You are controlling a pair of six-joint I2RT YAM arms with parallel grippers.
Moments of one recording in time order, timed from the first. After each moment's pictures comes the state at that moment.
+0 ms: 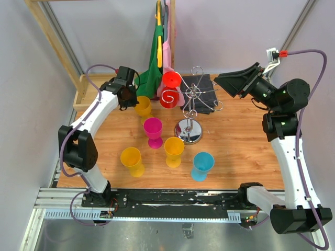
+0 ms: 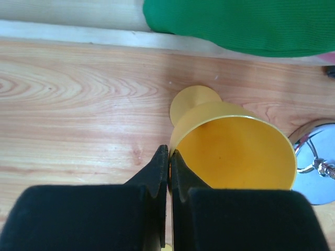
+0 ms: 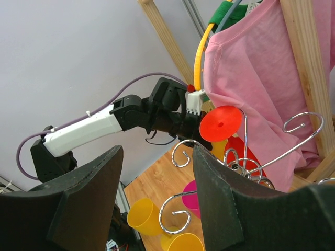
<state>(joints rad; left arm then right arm) -0.29 1.70 1.52 -0.75 -0.15 -0.39 0.08 1.04 1.25 0.17 -0.84 0.82</state>
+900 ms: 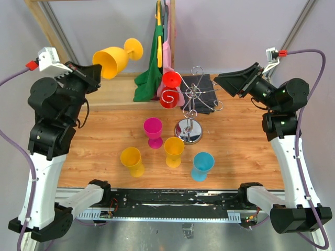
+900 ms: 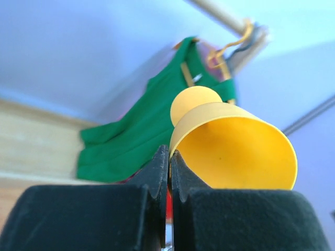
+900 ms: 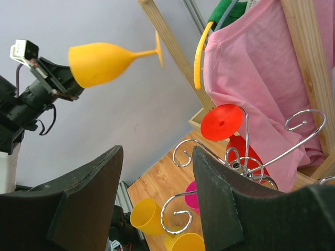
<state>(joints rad) -0.29 1.02 1.60 -0.54 -0.26 -0.52 0.08 1.05 1.25 0.17 -0.84 0.84</state>
